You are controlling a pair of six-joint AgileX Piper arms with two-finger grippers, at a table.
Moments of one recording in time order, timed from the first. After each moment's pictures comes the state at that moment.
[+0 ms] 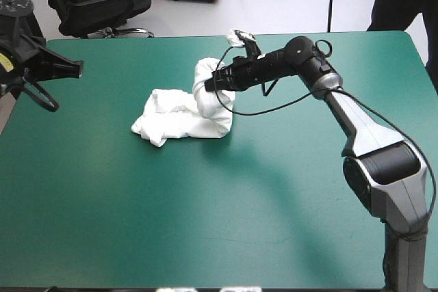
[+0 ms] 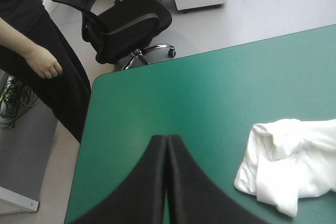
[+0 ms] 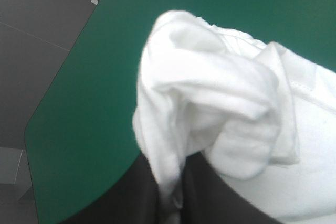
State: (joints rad) left arm -0.35 1.23 -1.85 0.40 1.21 0.00; right arm 0.37 2.09 -1.96 0.99 1.03 -0.46
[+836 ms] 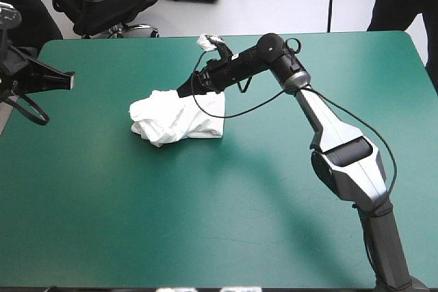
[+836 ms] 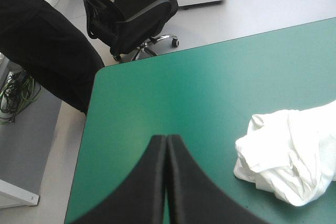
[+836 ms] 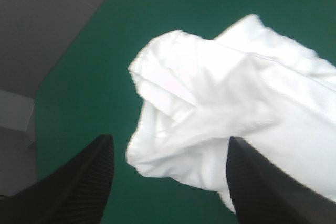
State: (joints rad) left arm -0.35 1.17 -1.81 0.40 1.23 0.00; right arm 0.42 2.37 -2.40 0.96 1.23 -0.40
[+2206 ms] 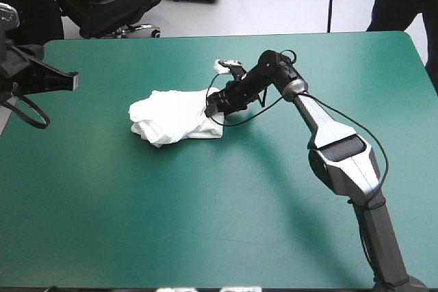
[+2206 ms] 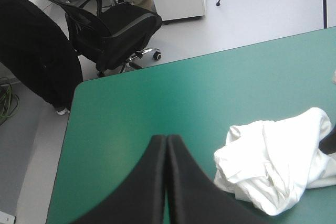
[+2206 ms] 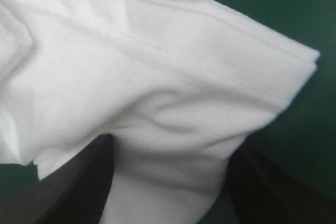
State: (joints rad) left arm -0.35 1.15 -1.80 0.33 1.18 0.01; right arm 0.40 2.47 -2.32 0.67 1.20 -0.26
